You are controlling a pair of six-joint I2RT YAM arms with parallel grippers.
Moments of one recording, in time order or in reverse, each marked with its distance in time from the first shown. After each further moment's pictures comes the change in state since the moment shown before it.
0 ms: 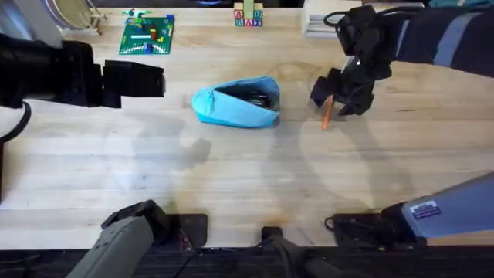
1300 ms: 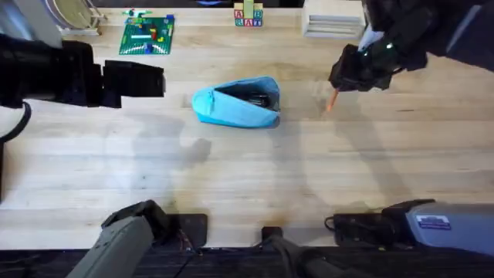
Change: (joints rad) left arm 0.000 0.000 0.000 0.000 0.000 0.000; right arm -0.003 -0.224 0.018 0.003 0.004 -0.139
